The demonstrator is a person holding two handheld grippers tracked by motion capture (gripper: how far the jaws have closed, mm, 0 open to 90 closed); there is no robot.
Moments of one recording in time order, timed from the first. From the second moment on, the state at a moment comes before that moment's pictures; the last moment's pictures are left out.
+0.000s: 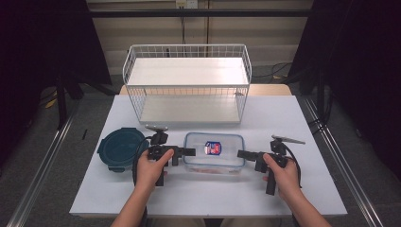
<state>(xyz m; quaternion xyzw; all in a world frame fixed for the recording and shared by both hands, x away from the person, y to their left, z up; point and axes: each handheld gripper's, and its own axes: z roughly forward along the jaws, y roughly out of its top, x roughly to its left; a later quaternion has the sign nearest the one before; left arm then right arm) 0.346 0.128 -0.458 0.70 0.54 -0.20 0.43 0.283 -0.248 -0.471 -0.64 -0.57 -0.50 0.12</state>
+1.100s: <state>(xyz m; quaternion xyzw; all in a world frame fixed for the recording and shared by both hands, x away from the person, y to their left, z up) 0.341 0.146 -0.420 0.63 0.55 -0.24 0.49 0.284 -0.258 -0.443 -0.64 -0.46 -0.60 0.12</state>
